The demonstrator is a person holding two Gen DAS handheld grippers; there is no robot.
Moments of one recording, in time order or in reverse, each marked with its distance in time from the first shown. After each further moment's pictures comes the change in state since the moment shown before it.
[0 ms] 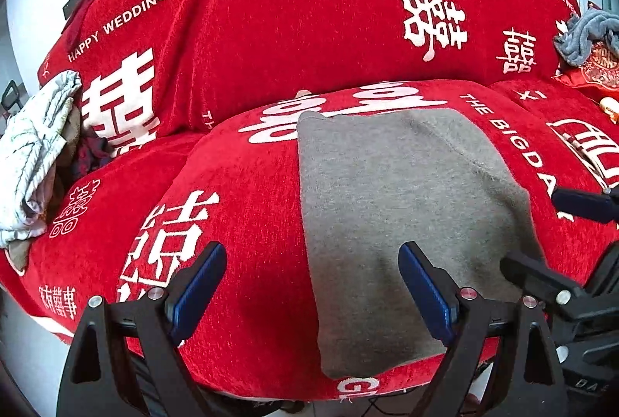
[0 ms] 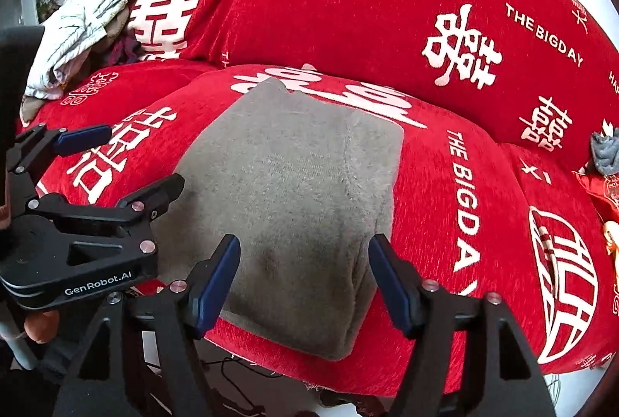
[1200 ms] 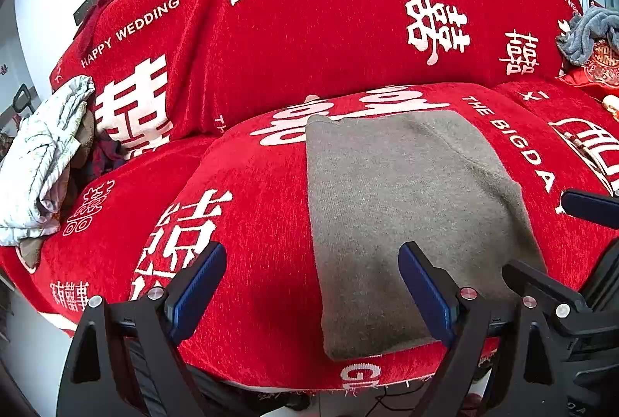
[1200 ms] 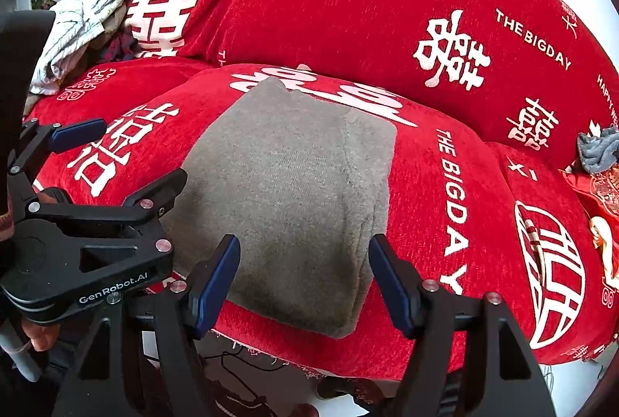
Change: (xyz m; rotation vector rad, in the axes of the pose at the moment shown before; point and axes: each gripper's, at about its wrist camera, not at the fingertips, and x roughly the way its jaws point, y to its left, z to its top) left arm -0.019 -0.003 -0.008 0.004 -0.022 0.046; right arm -0.022 0.014 -0.009 -0.007 -0.009 -0.050
